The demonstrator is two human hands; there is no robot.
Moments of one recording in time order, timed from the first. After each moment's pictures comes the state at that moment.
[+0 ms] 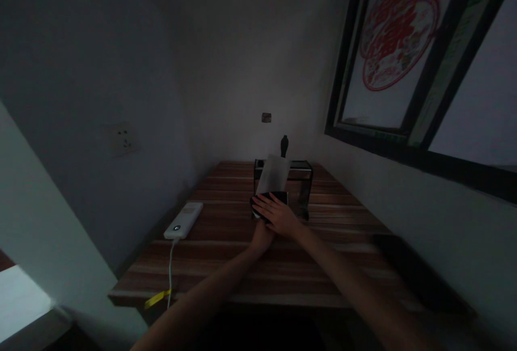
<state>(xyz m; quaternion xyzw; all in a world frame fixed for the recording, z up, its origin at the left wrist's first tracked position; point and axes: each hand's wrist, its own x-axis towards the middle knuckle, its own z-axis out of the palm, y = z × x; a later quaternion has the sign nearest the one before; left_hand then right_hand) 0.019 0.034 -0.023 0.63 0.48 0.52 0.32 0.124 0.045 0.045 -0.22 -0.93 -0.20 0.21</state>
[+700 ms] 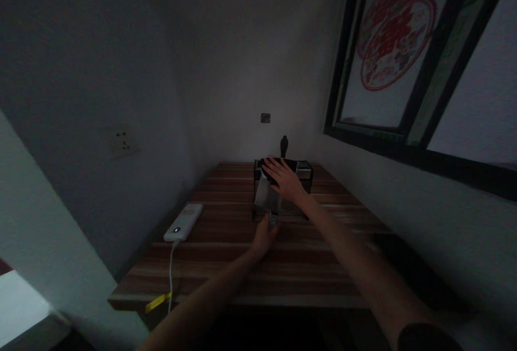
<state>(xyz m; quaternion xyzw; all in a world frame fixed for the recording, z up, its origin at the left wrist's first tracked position) 0.016 0.030 -0.019 0.68 0.45 0.50 0.29 0.137 0.098 0.117 -0.28 -0.88 -0.25 0.30</state>
